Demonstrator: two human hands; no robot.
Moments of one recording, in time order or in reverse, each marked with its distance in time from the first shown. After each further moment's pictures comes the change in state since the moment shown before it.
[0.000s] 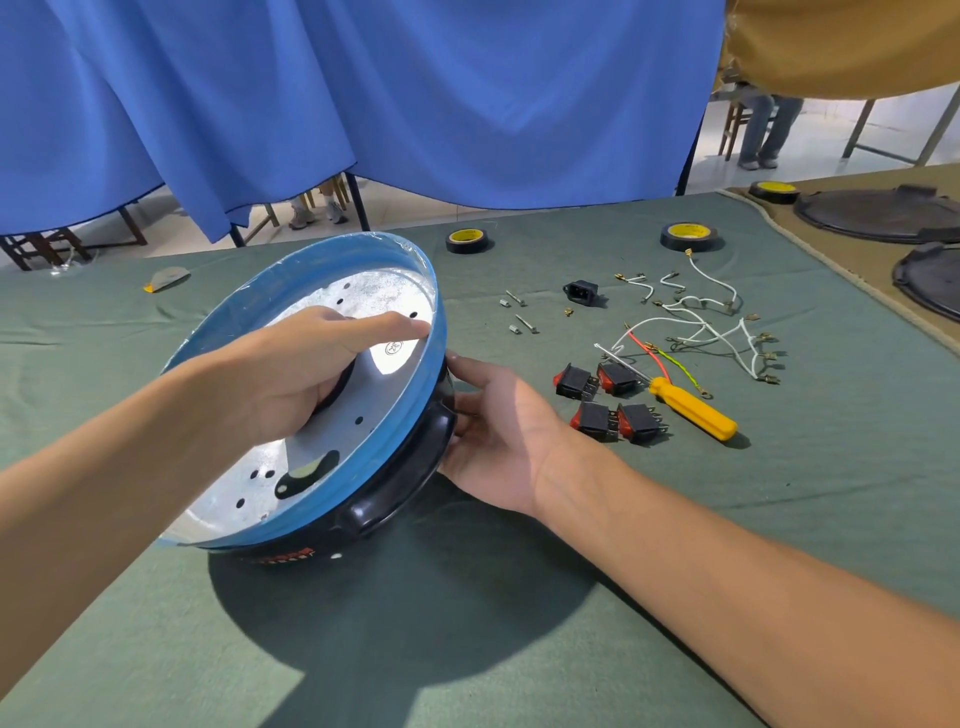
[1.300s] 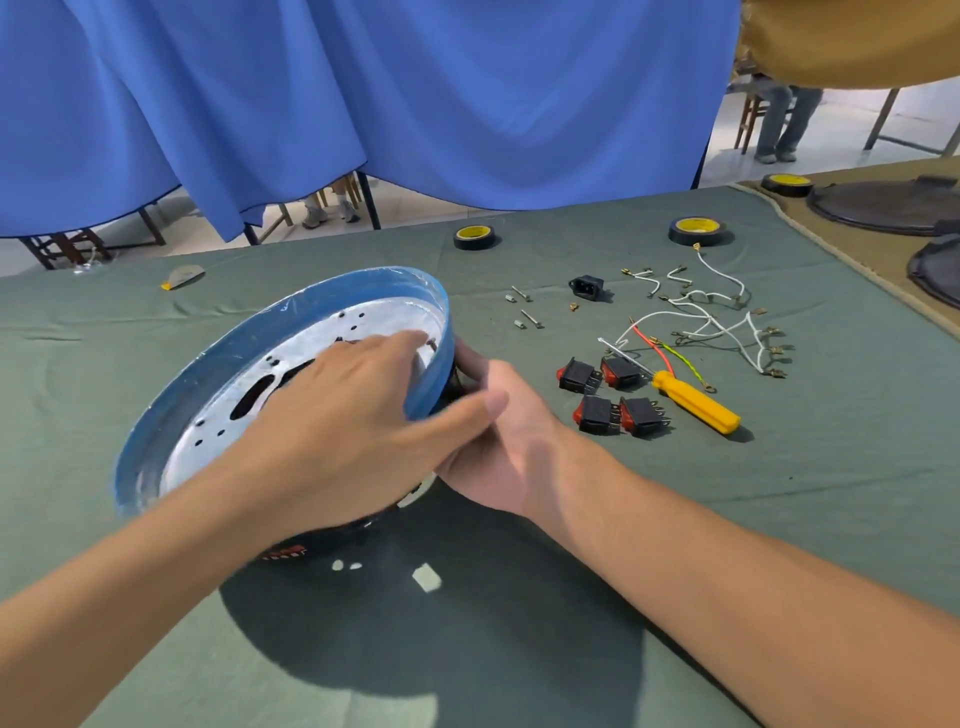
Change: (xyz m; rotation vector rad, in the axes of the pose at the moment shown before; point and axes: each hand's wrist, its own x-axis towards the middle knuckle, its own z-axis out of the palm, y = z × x) left_hand -0.067 -0.005 0.040 0.866 0.309 0.375; right_hand -0.007 0.005 0.005 0.011 -0.146 -0.037
